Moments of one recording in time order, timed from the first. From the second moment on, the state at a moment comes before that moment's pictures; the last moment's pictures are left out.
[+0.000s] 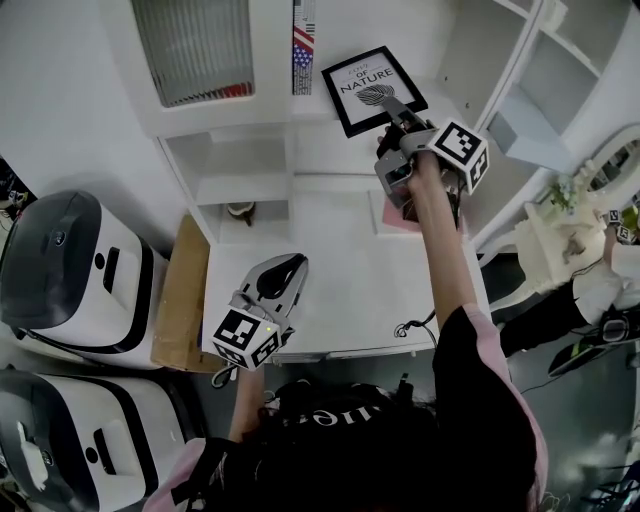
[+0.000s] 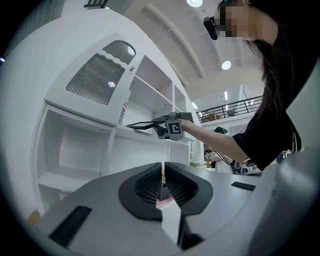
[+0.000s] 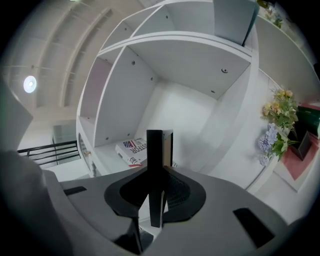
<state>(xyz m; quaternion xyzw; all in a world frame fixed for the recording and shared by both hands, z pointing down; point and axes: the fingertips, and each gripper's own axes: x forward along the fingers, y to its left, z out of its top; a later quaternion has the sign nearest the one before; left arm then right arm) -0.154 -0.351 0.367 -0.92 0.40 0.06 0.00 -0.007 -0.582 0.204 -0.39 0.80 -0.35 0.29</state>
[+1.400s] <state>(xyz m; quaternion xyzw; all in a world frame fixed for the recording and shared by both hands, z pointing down) -0.170 -0.338 0.371 -0.91 0.41 0.06 -0.01 -0.023 -0.583 0.240 -0.35 0.80 -0.43 0.25</state>
